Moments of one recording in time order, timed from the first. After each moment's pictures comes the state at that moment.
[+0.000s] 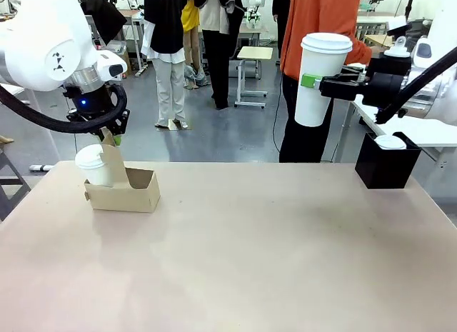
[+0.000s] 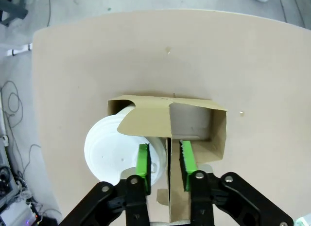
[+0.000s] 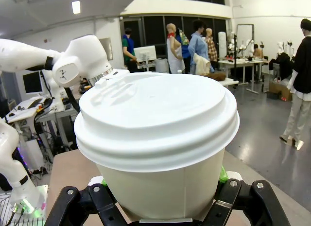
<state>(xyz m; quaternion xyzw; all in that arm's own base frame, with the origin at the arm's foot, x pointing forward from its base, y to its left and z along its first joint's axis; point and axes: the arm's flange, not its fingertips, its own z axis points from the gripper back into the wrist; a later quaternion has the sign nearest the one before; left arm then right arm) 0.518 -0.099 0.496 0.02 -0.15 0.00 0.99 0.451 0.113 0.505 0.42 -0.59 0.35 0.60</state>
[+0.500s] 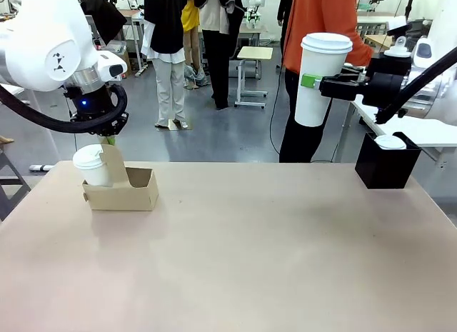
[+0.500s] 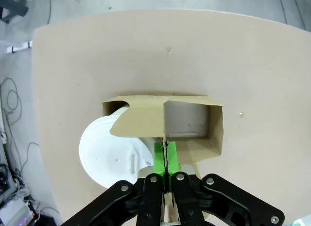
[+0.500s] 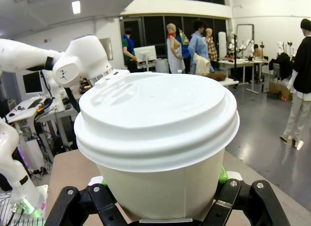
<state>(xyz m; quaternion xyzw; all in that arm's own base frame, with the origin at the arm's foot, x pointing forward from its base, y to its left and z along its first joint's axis) 0.518 -0.099 0.495 0.01 -0.15 0.01 0.99 0.451 0.113 0.505 0.42 -0.59 0.35 0.60</state>
